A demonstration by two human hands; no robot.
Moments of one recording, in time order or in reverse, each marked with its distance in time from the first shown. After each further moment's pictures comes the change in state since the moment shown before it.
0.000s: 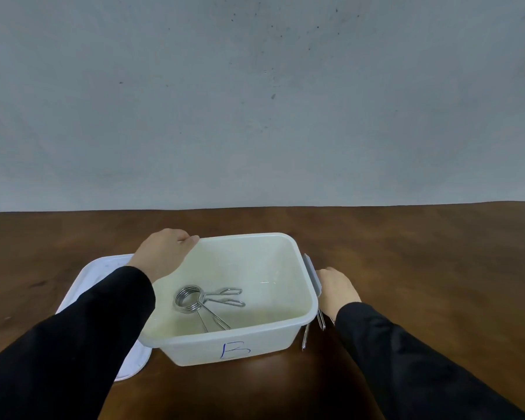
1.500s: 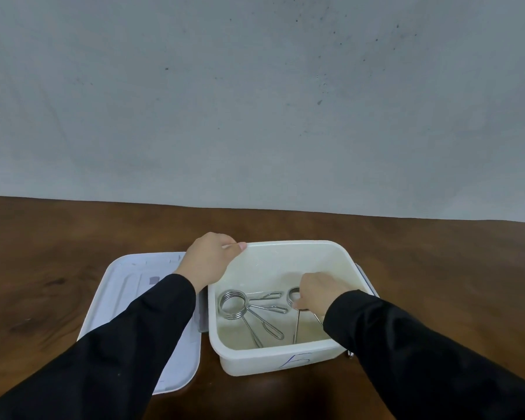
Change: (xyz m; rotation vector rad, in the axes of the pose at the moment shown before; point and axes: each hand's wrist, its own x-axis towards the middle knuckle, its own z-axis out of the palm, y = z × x) left_hand 0.010 -0.037 -0.001 -0.375 -0.065 0.106; right_hand 0.003 -0.141 -0.003 -0.312 -0.263 -0.028
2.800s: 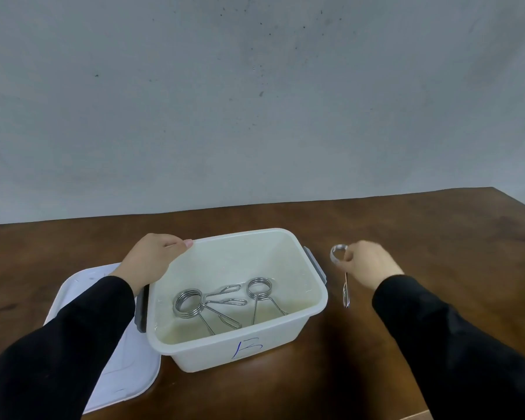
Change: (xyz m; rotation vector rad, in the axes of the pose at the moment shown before) left_hand 0.006 -0.010 -0.006 -0.060 -0.045 0.008; right_hand -0.053 0.159 -0.006 0.338 0.334 0.276
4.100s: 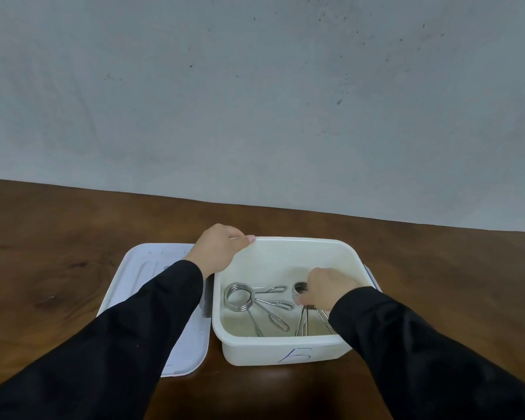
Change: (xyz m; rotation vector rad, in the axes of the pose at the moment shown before) left_hand -0.006 0.006 0.001 -0.053 0.039 -0.050; right_hand -0.009 -0.156 0.061 -0.308 -0.277 -0.335
